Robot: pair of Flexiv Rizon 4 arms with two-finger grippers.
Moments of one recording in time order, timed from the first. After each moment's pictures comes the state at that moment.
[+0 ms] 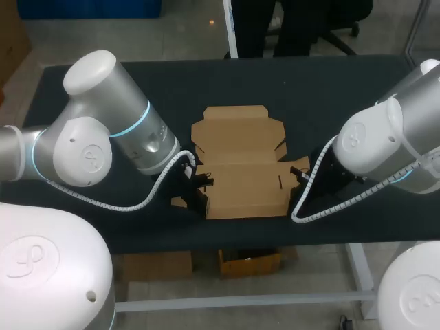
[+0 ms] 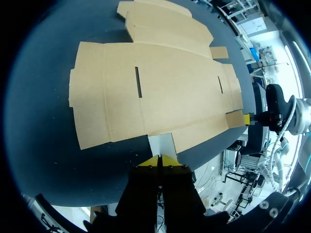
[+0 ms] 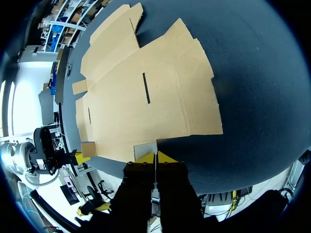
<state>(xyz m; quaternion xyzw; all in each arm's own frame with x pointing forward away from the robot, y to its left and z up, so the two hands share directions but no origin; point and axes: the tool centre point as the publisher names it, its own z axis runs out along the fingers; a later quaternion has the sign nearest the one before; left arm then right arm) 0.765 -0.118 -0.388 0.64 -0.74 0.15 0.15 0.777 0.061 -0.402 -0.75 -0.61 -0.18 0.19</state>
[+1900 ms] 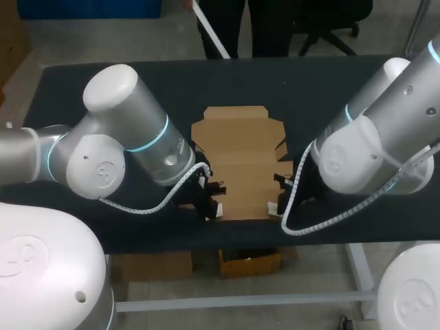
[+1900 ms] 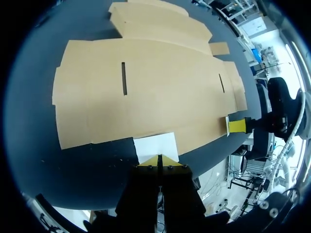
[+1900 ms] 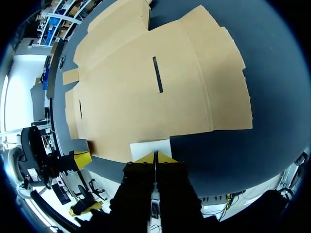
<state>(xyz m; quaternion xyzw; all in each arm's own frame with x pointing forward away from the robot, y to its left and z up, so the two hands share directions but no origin) 0.762 -0.140 -0.404 0.65 -0.73 0.16 0.11 0.771 0.085 -0.418 -0.75 -0.63 -0.15 0.16</state>
